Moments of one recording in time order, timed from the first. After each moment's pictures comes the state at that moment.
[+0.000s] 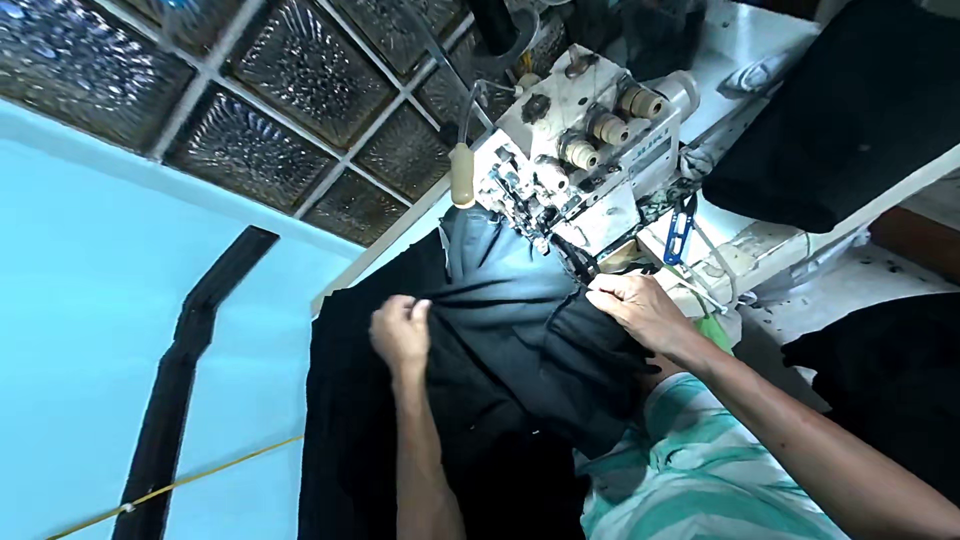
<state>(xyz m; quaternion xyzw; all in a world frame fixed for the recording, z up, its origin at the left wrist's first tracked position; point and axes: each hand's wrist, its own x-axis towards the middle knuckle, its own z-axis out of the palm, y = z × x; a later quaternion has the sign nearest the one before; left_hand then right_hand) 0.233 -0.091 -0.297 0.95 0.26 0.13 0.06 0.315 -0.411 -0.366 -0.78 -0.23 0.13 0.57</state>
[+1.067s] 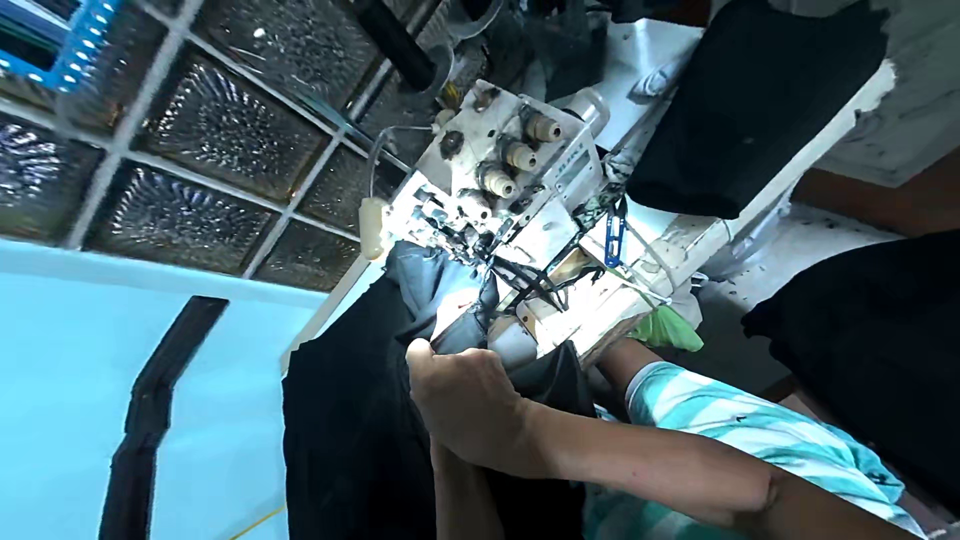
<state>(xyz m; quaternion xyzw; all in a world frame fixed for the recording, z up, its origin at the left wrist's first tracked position) 0.085 -0.254 -0.309 0.86 0.23 0.13 0.44 0.239 -0.310 -0.266 -0.82 -0.23 -0.11 0.51</state>
